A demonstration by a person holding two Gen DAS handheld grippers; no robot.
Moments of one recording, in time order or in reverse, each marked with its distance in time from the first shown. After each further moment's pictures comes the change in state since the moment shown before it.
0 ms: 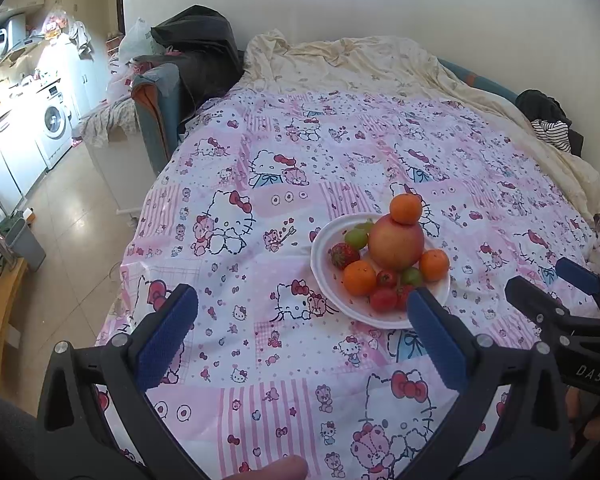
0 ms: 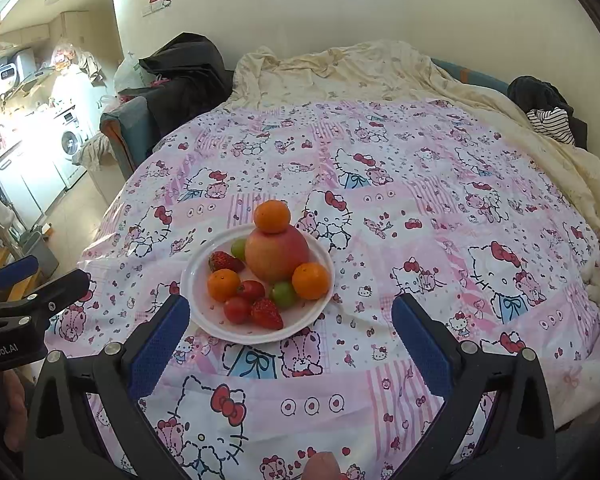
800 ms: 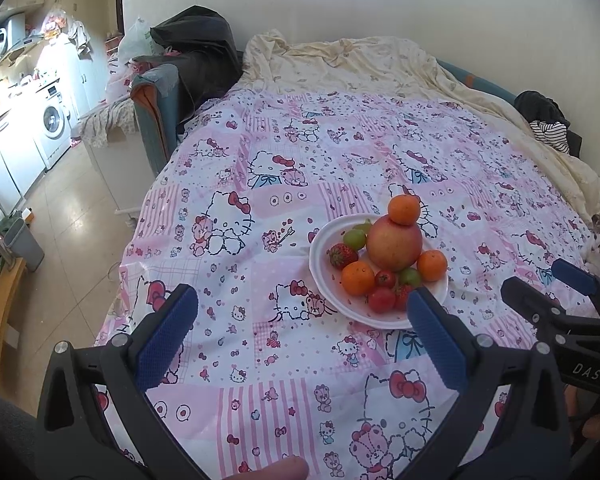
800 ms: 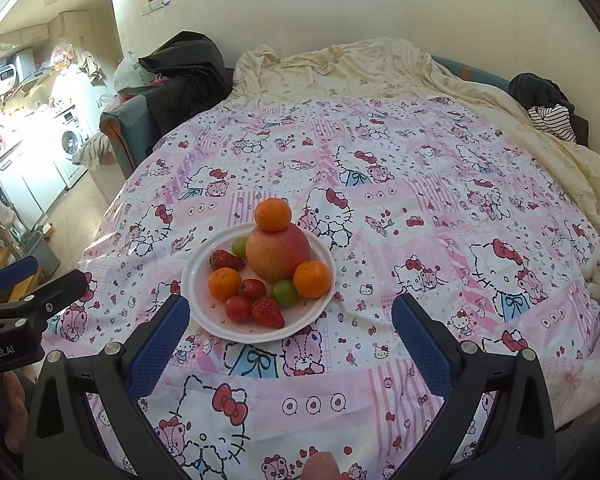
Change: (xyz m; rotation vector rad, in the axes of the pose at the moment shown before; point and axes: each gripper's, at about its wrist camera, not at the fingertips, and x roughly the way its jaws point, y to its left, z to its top) left arm 0.000 0.001 -0.001 -0.005 -0.003 -0.007; right arm -0.001 0.001 0.000 0.004 0.007 0.006
